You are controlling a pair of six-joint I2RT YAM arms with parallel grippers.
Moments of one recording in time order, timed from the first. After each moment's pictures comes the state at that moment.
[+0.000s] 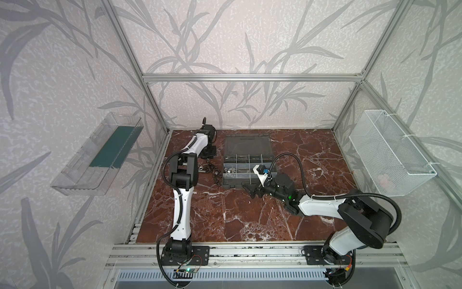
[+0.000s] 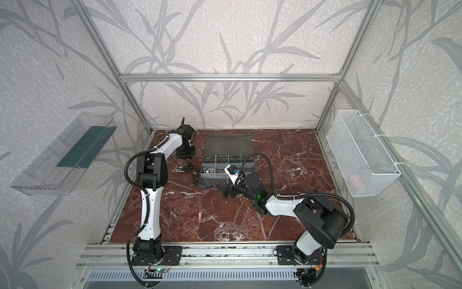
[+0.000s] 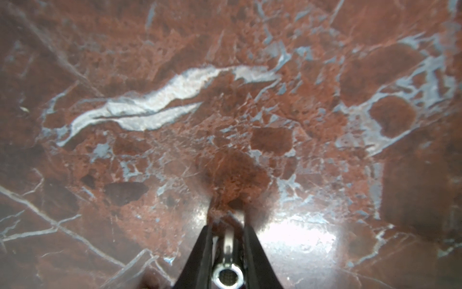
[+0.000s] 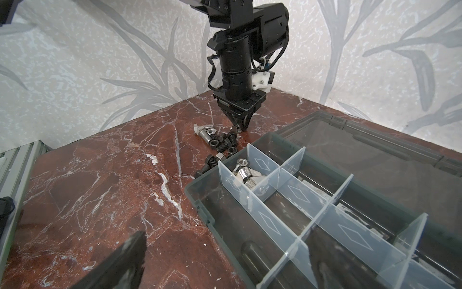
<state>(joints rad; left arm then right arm) -0.11 2.39 2.03 -1.02 -0.13 -0.24 0.80 1.56 0.58 0.77 -0.16 0.05</state>
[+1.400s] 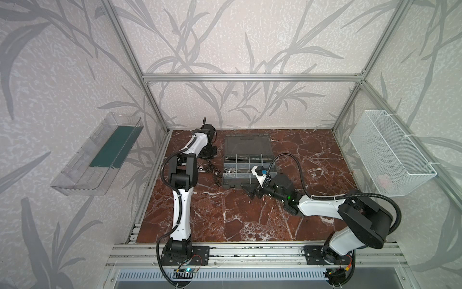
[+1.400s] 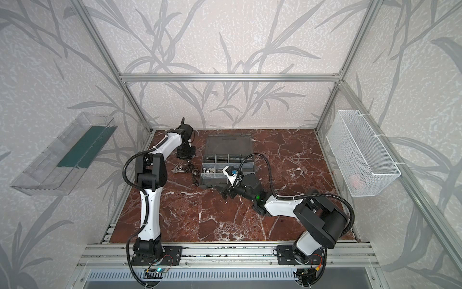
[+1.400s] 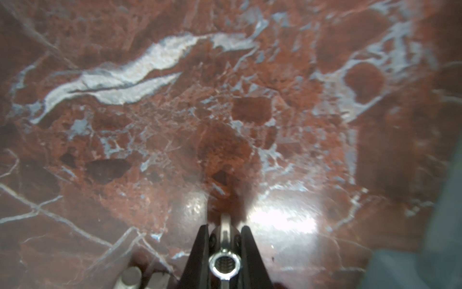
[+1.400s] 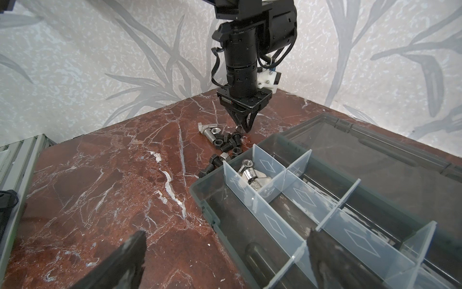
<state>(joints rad) -0.11 2.35 2.01 -1.05 -0.06 -0.26 0.82 1.56 0.59 0.76 -0.16 0.03</state>
